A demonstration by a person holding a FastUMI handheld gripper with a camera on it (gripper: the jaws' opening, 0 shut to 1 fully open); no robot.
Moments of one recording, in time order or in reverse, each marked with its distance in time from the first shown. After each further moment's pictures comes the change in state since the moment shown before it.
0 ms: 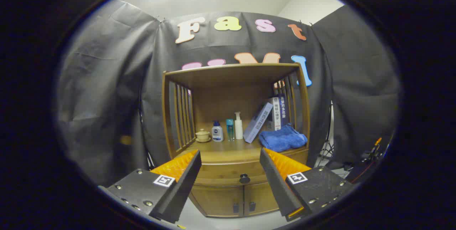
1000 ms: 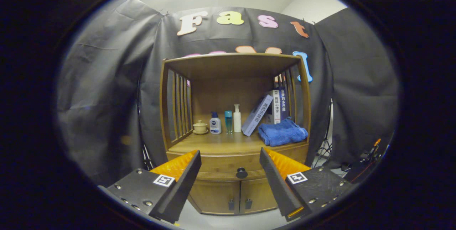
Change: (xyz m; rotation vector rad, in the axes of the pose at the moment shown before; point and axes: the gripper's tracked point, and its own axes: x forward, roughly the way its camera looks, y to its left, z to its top) arm 0.010 -0.001 -0.028 -0.028 0.019 0.009
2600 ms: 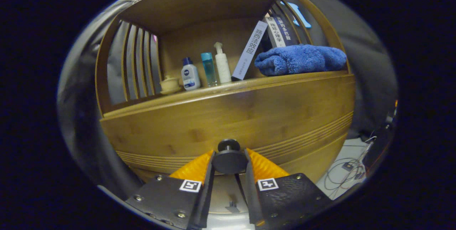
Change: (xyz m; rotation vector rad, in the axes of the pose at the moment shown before) arm 0.195 -0.036 -0.216 0.156 0.242 -0.005
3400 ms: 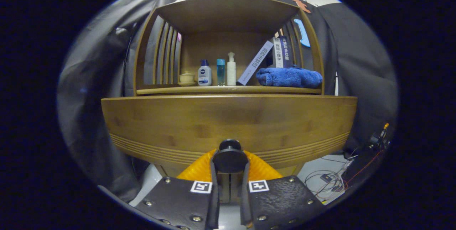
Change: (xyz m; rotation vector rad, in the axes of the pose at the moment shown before) arm -0.133 -0.008 -0.022 -0.188 -0.043 -0.026
